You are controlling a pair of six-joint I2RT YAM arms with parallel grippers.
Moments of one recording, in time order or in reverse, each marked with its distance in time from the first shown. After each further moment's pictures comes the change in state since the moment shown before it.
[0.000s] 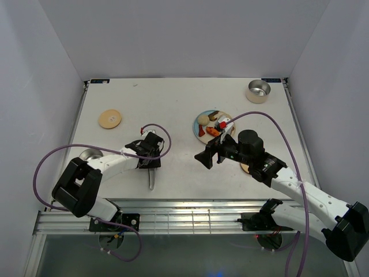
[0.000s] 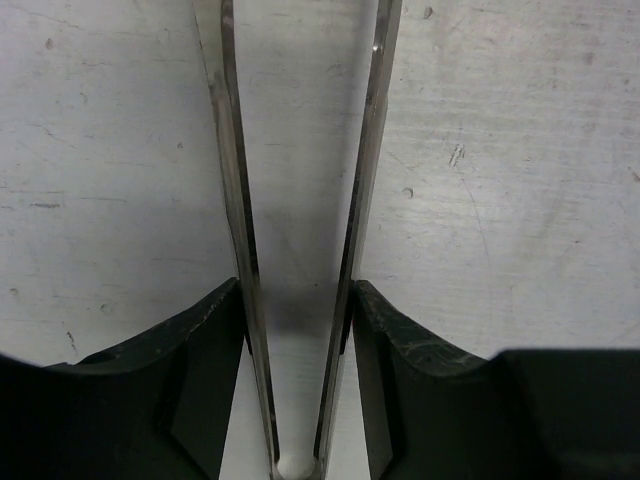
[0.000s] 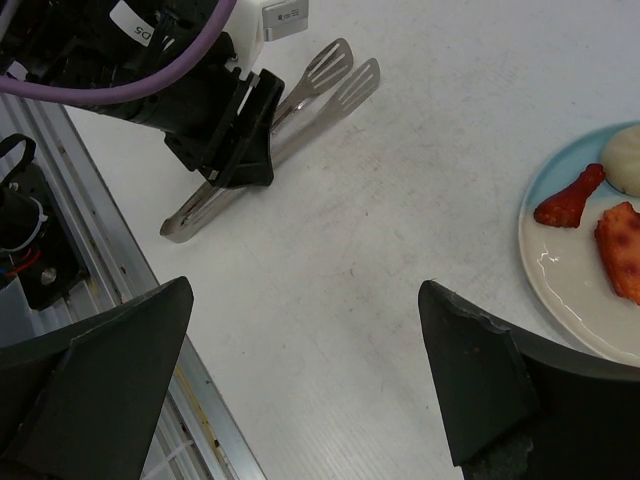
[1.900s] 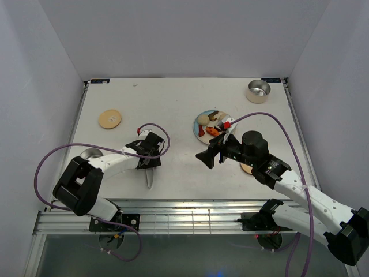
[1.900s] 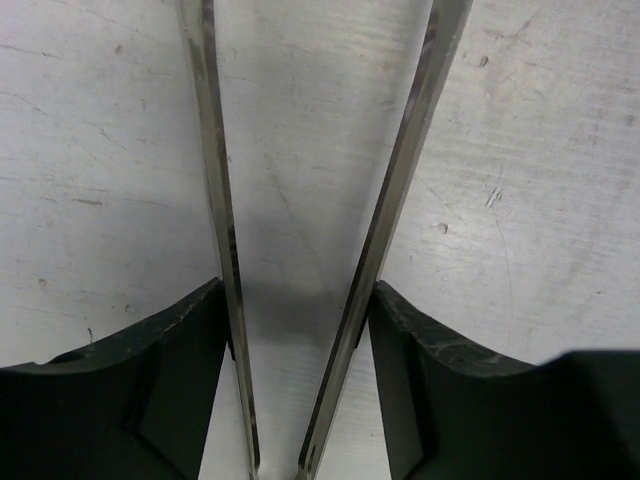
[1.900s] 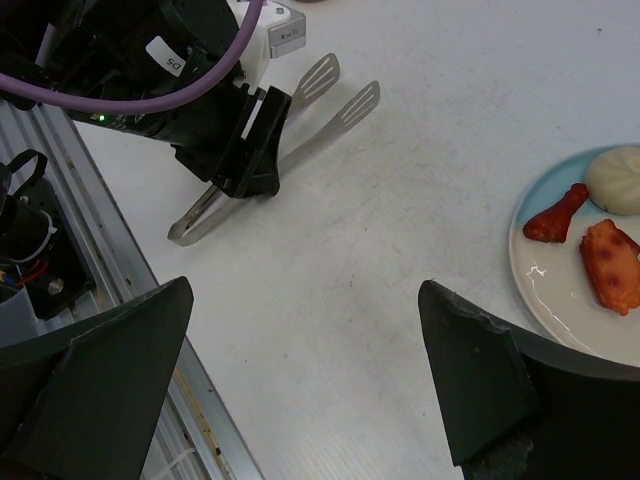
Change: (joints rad) left arm 0.000 0.017 -0.010 0.023 -0.074 -0.081; right arm 0.000 -0.051 0.000 -0.001 0.008 -0.001
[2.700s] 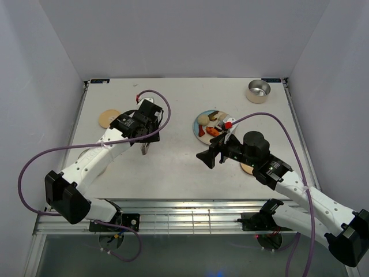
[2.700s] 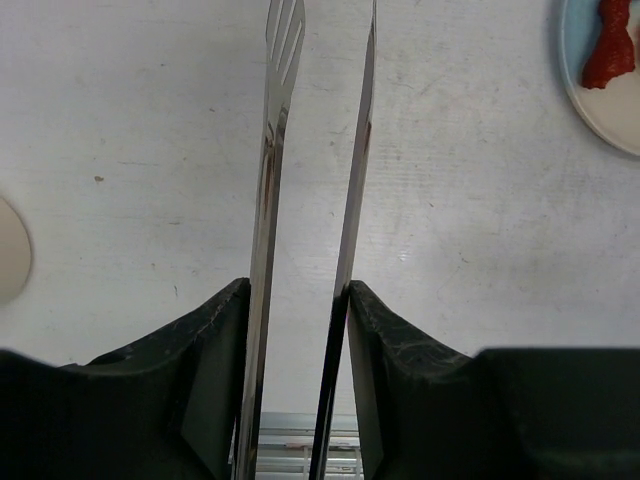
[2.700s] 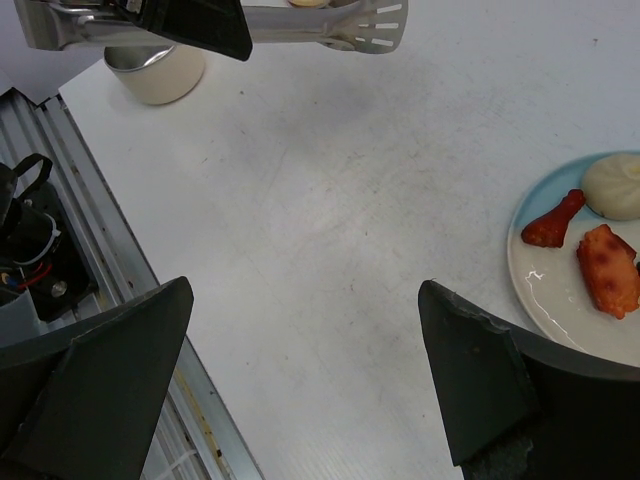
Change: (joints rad) left arm -0.007 -0.092 0.576 -0.523 -0.009 0.123; right arm 0.000 -0.013 0.000 0.000 0.000 0.000
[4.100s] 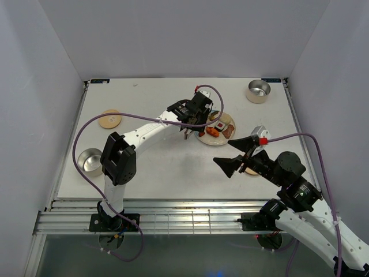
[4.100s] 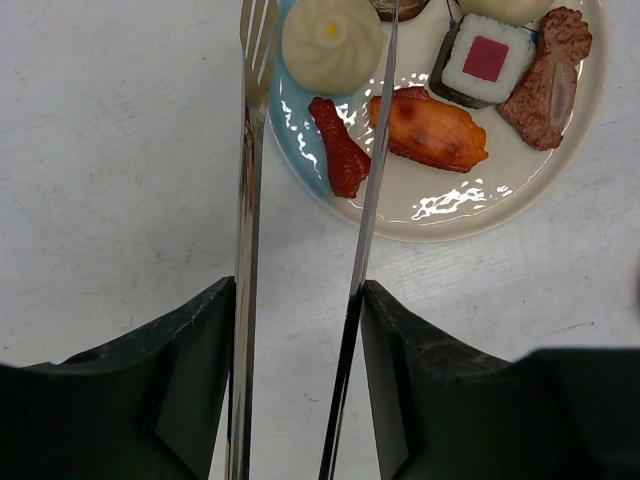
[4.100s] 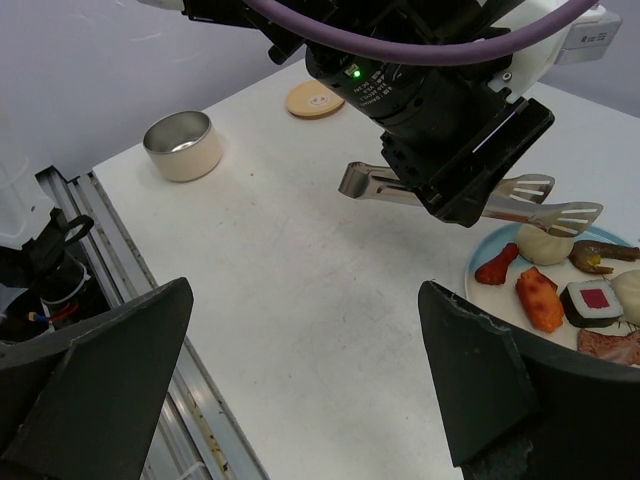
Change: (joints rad) left arm -0.209 0.602 0.475 0.216 0.038 0.200; right arm 0.000 -0.418 -0.045 -0.127 0.065 -0.003
